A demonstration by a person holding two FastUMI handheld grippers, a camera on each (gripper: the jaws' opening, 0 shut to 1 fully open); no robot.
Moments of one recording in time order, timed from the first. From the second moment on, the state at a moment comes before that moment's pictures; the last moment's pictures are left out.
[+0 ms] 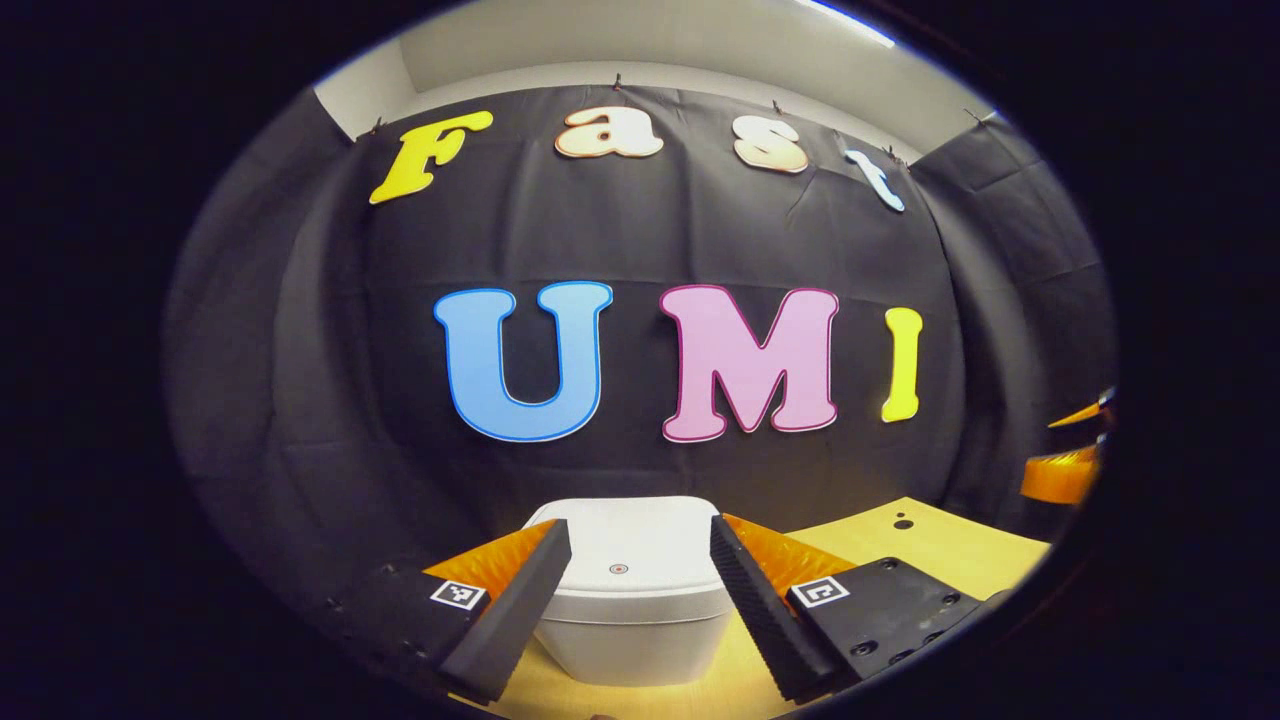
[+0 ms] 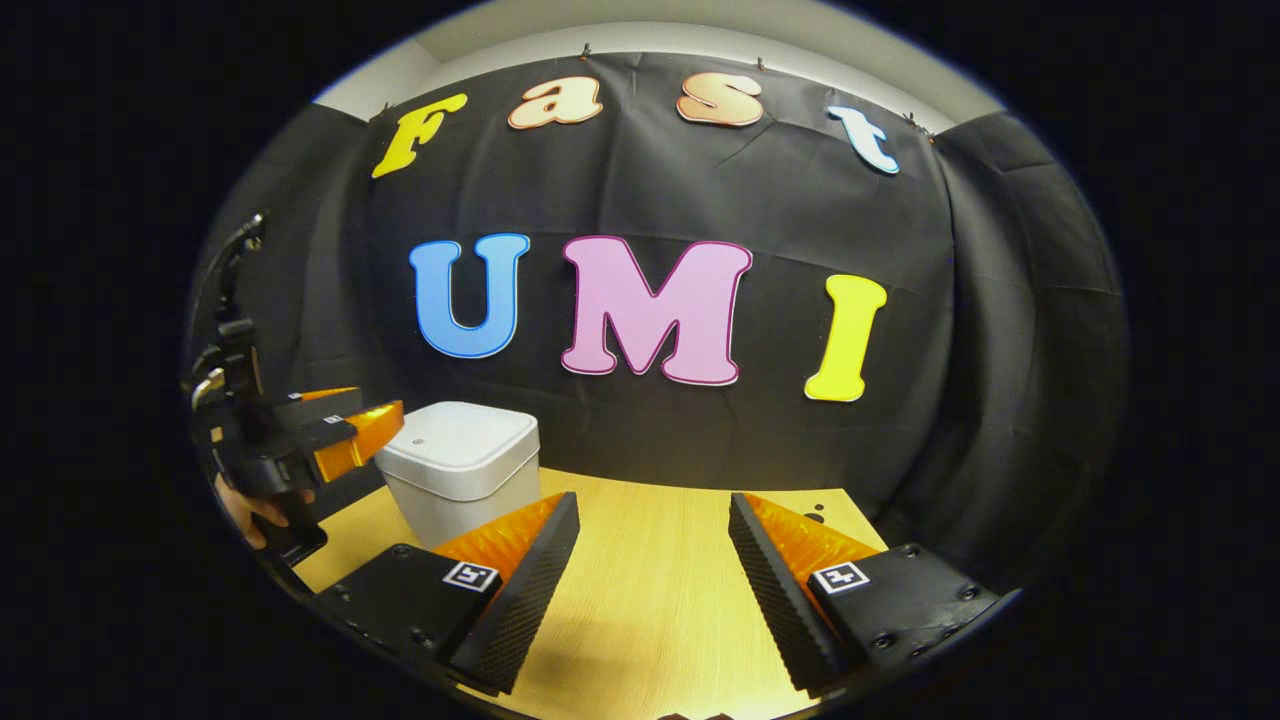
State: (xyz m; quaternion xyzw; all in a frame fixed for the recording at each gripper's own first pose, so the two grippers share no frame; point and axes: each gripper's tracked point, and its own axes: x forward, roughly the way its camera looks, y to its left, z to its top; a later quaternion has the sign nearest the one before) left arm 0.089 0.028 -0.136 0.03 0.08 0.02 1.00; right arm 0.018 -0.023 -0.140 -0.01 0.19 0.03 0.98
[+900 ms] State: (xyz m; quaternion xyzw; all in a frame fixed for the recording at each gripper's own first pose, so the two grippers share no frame) left arm -0.026 0.002 -0.086 0.02 0.03 0.04 1.00; right arm -0.047 0.037 -0.077 0.00 0.09 0.06 0.99
